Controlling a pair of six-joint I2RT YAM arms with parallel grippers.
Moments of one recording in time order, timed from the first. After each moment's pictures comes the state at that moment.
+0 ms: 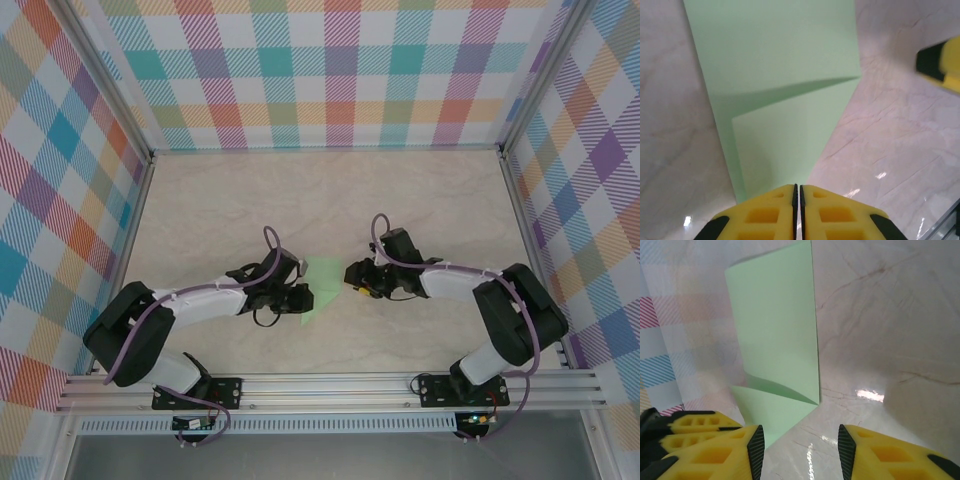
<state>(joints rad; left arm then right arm) -0.71 1.45 0.68 -0.22 0.28 -0.68 0.55 1.56 0.66 -0.01 -0.54 0.90</state>
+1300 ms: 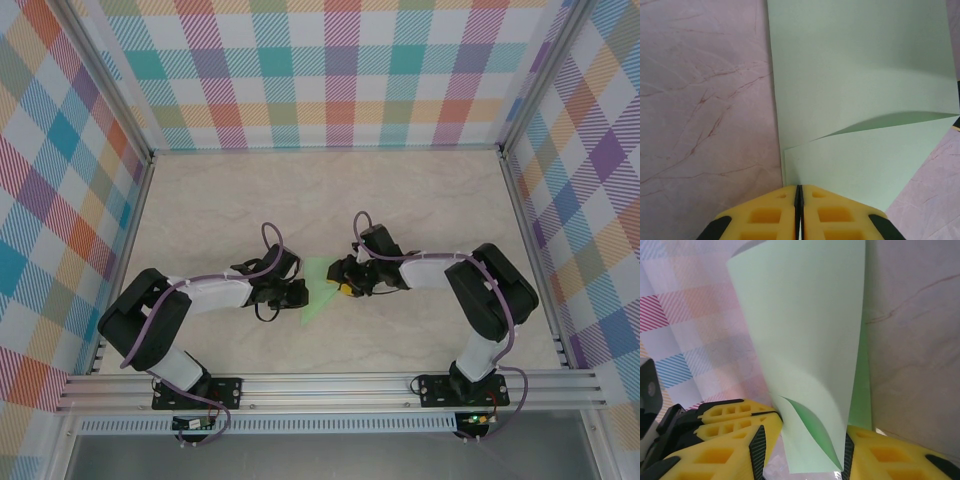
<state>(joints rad) -0.67 1.56 0.69 -0.21 0.23 -0.68 0.61 1.73 0.78 0.06 -0.60 1.05</state>
